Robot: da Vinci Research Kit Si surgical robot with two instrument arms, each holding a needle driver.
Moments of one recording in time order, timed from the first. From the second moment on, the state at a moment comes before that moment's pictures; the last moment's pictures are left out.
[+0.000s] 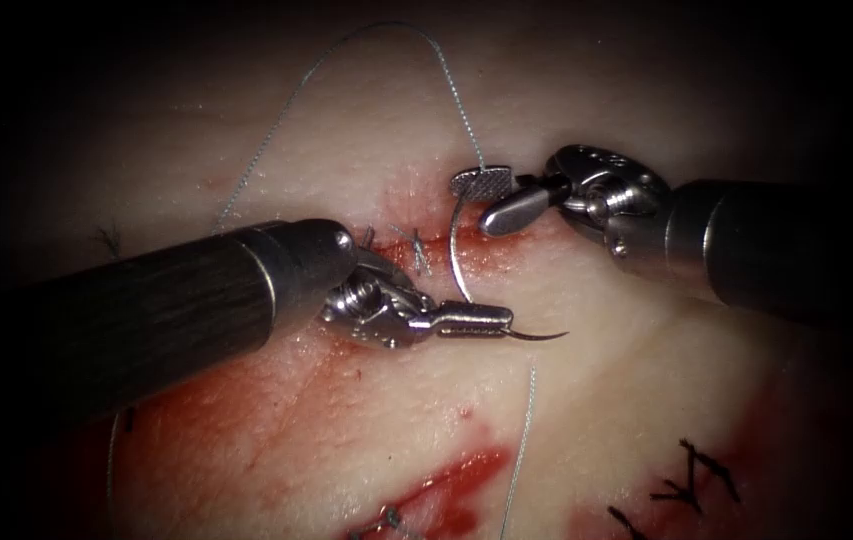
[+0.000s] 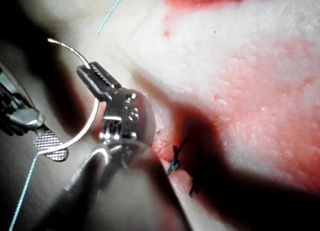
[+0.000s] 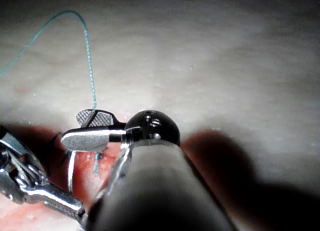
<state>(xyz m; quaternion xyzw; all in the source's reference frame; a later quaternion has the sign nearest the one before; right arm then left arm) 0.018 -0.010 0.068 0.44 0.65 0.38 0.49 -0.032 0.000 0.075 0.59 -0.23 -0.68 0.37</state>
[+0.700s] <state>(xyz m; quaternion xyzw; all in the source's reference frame) 0.019 -0.011 0.068 0.45 0.65 0.37 0.50 -0.032 0.000 0.074 0.59 -0.23 -0.68 0.37</state>
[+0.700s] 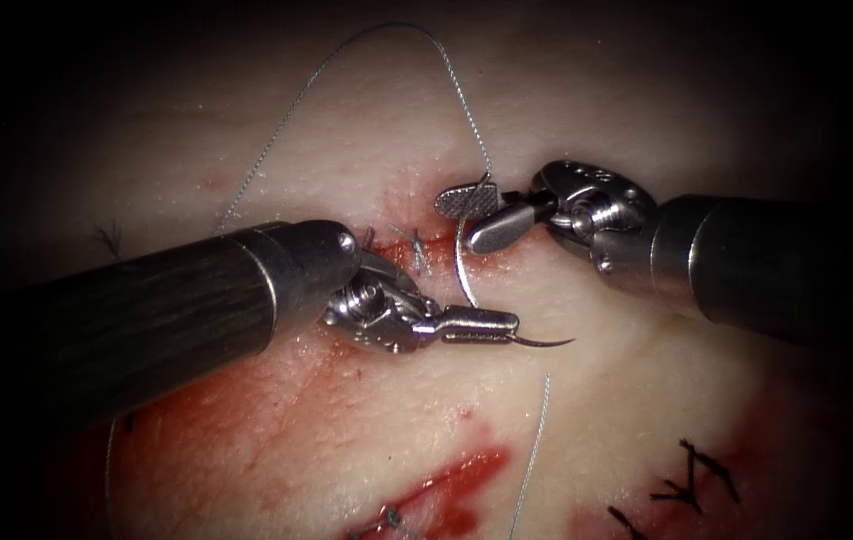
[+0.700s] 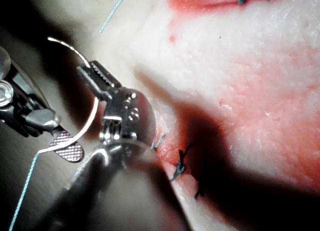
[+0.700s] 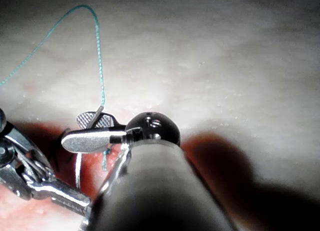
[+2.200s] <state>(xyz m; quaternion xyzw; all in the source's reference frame) 0.017 -0.010 0.068 0.29 0.53 0.51 0.61 -0.033 0.000 0.075 0.50 -0.24 -0.81 0.21</state>
